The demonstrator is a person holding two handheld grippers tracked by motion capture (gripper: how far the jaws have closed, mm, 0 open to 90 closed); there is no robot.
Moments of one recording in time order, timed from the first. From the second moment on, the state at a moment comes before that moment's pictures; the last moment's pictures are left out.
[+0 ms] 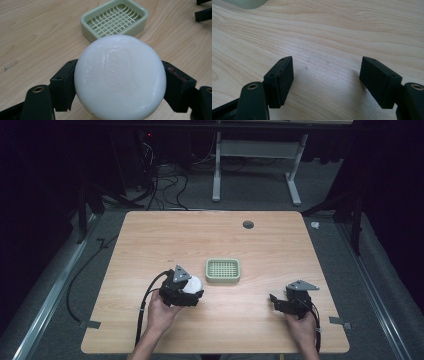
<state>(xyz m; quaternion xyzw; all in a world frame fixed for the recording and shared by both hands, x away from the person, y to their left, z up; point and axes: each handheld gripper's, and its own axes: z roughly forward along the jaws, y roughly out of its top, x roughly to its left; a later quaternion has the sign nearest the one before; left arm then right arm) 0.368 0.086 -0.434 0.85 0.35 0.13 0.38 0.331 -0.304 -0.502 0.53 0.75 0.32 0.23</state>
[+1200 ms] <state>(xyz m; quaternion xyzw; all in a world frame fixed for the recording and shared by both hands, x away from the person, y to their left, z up) 0.400 0.065 -0.419 0.85 0.34 0.11 0.39 0.331 -0.303 -0.502 0.53 0.75 0.32 0.23</state>
